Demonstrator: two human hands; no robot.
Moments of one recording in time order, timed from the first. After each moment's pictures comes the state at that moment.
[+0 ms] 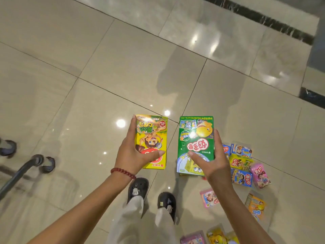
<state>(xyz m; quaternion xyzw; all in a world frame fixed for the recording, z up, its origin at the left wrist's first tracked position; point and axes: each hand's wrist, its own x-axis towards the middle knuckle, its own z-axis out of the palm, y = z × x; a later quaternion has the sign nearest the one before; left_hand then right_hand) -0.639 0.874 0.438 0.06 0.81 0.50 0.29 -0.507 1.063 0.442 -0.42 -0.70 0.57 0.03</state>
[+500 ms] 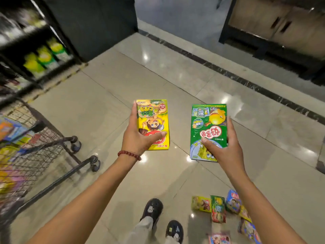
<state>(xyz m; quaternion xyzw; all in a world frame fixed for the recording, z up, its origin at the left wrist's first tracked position) -0.632 0.790 0.701 0.03 0.82 0.57 0.03 -0.544 1.028 0.688 -0.23 -0.78 0.58 0.10</state>
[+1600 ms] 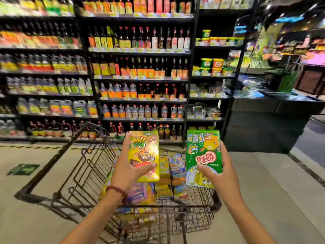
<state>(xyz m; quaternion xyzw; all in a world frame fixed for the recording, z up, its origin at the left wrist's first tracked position) -0.516 0.202 0.911 -0.22 0.76 0.48 -0.38 -0.677 0.414 0.890 0.27 -0.74 0.62 -0.02</state>
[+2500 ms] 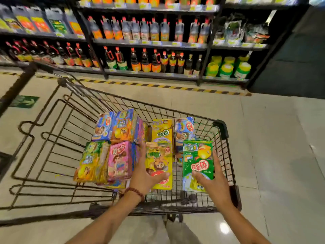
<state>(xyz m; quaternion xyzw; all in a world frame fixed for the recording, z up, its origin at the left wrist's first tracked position) -0.700 0.119 0.685 -0.41 0.74 0.52 -0.12 -0.849 0.297 0.672 0.16 -0.78 0.53 -0.27</state>
